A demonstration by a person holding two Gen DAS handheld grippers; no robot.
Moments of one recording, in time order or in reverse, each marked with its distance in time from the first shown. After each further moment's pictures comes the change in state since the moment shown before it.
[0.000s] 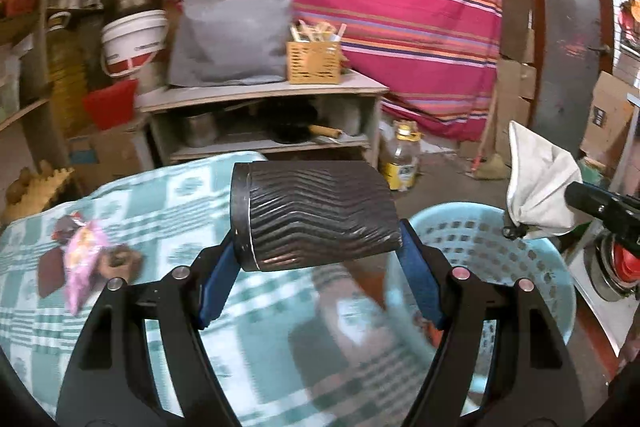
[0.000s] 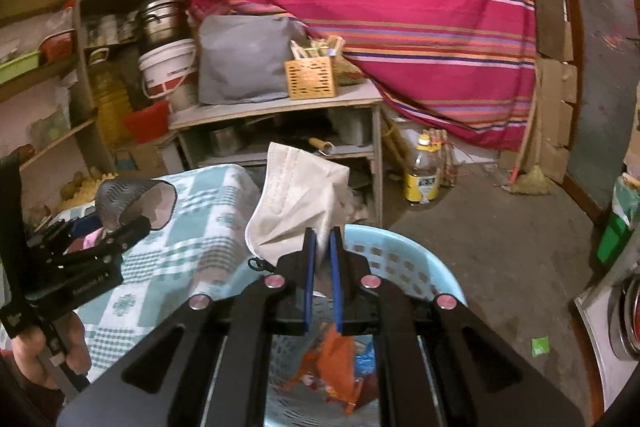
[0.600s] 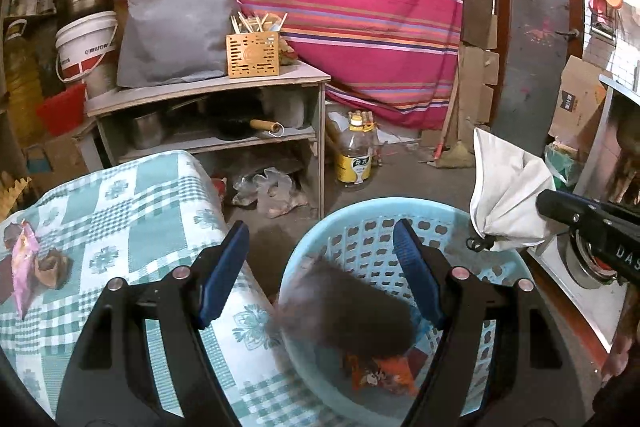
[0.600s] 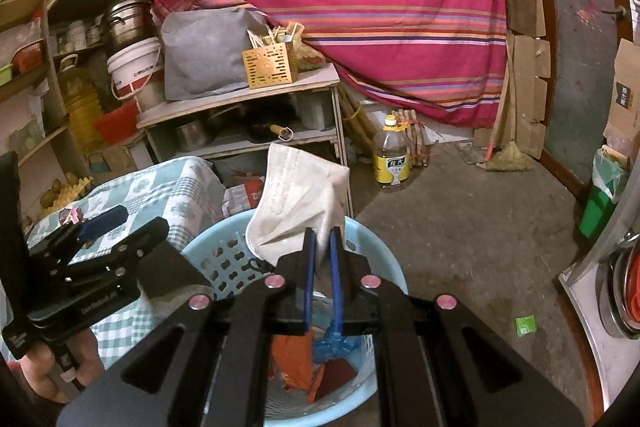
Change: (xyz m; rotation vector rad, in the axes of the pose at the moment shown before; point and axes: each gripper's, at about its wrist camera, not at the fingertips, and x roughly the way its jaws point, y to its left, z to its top) left arm 0.026 -0.063 -0.003 0.038 0.018 -0.118; right arm 0.004 -0.048 -0.011 0.057 0.040 -0.063
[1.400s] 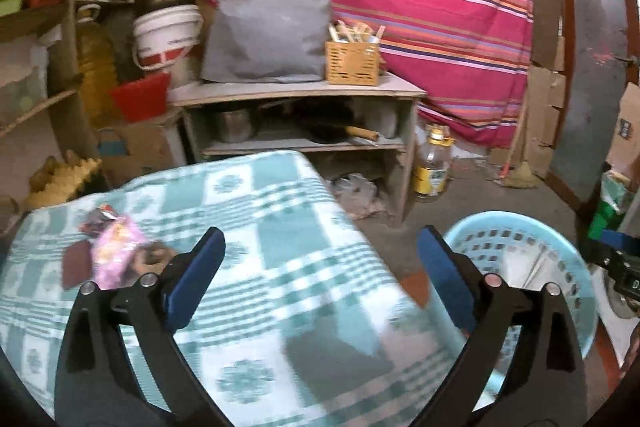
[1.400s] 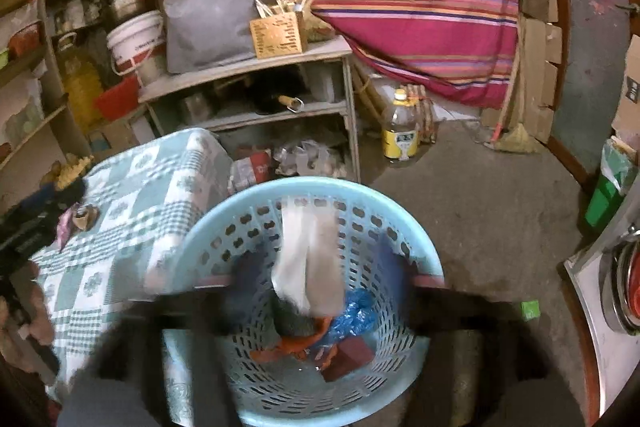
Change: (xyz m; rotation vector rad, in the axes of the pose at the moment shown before) left arm -0.047 0.101 0.006 -0.083 -0.022 0.259; right arm 0.024 0.030 -0.008 -0.014 0.106 -0.012
